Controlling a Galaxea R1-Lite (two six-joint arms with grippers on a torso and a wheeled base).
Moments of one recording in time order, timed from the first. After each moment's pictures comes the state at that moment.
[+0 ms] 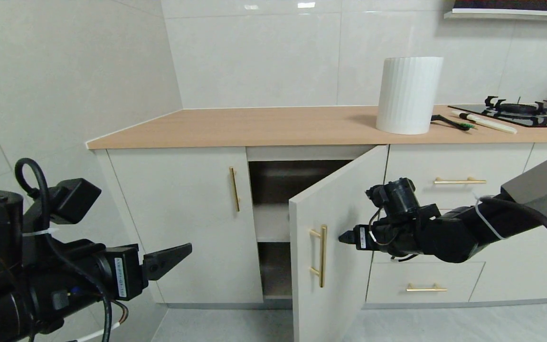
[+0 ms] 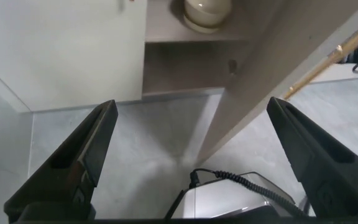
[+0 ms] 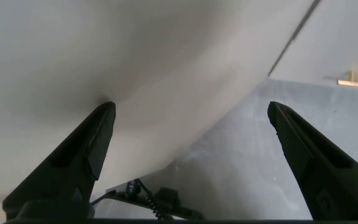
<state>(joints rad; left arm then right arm) -0.41 1.23 -0.55 -0.21 0.07 -0.31 0.47 2.11 -1.10 -0.29 -0.08 0.39</state>
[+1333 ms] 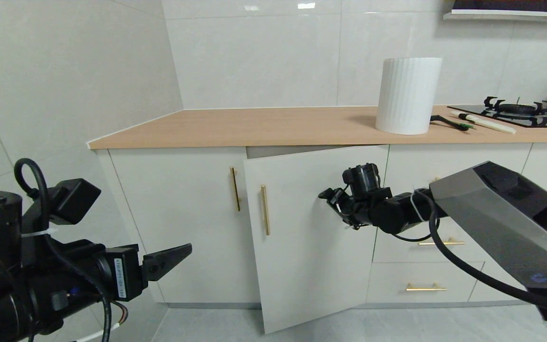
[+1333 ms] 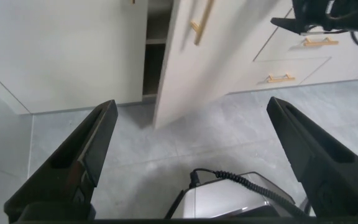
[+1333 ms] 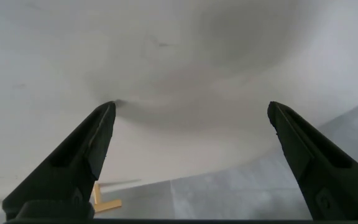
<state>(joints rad) -0.41 1.23 -0.55 -0.21 0.07 -0.30 0.45 2.45 -1.65 -0.28 -0.10 1.00</state>
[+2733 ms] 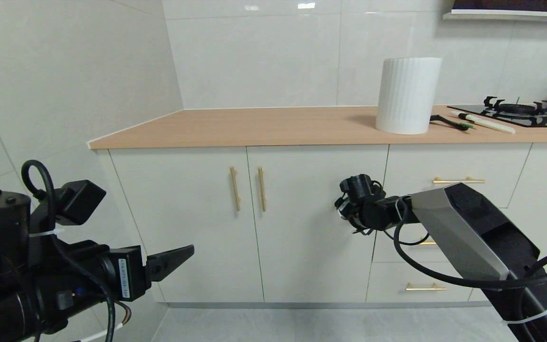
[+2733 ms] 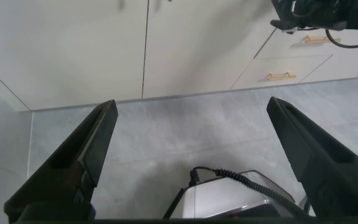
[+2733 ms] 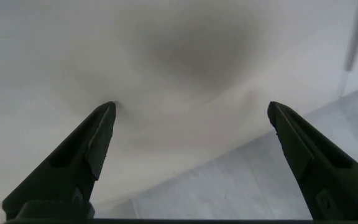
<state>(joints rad) -0.41 1.25 -0.55 -0.21 0.07 -0.31 0.39 2.69 -2.00 -0.01 -0.31 1.03</state>
